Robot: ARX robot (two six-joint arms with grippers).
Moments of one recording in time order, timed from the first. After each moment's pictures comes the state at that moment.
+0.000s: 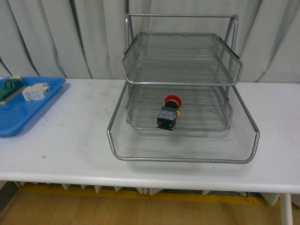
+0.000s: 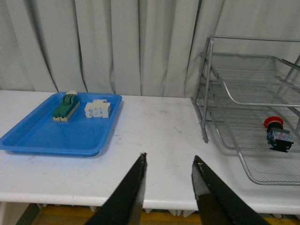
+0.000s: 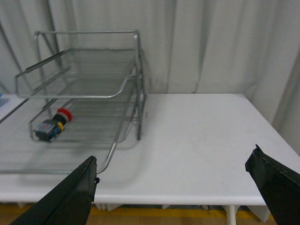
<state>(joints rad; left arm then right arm) 0.00 0.01 0.01 0.00 0.00 -0.01 0.00 0.00 0.01 -0.01 0.00 0.01</state>
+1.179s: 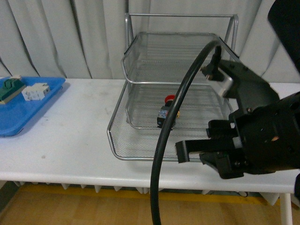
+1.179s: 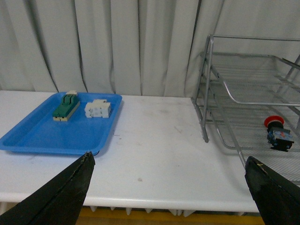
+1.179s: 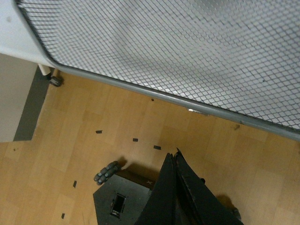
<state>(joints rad) 0.00 0.01 0.01 0.00 0.00 -0.01 0.44 1.65 0.87 -0.11 -0.14 0.24</state>
